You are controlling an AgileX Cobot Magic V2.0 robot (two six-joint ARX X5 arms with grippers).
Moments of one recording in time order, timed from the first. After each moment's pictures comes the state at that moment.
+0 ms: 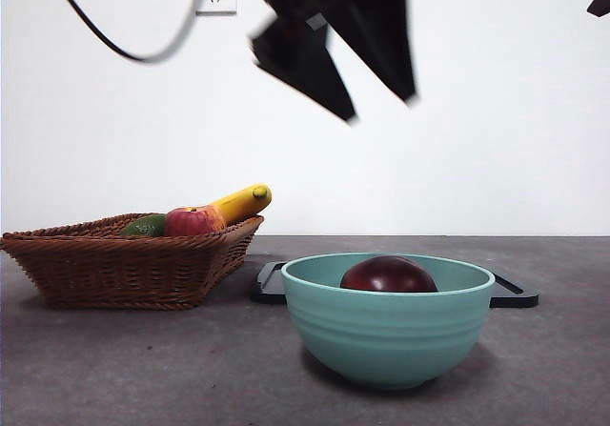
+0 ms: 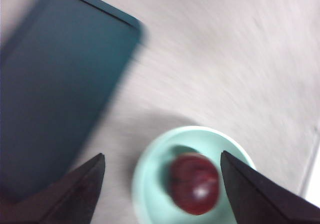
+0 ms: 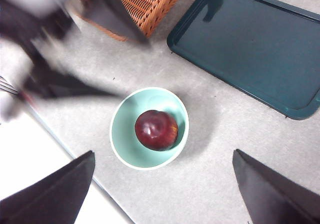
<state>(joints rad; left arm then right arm) -0.86 1.62 1.44 -0.69 0.15 0.17 0.26 0.93 1.09 -1.04 -0.52 -0.08</state>
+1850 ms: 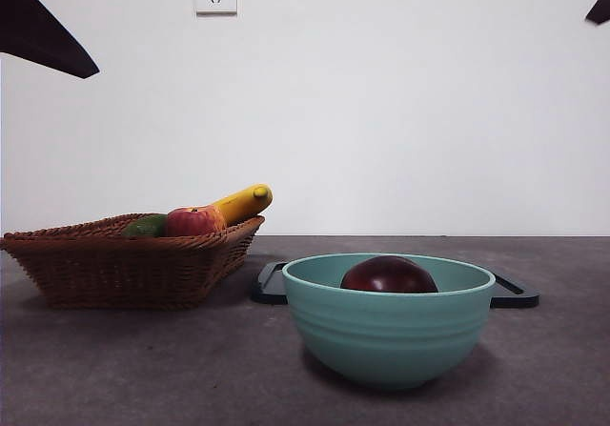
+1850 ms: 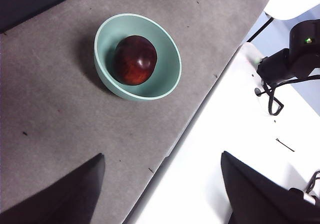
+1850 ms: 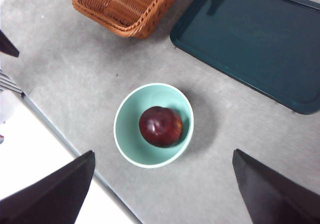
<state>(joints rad) -0.49 1.00 0.94 -0.90 0.65 0.09 0.28 0.93 1.06 -1.01 -0.52 -0.04</state>
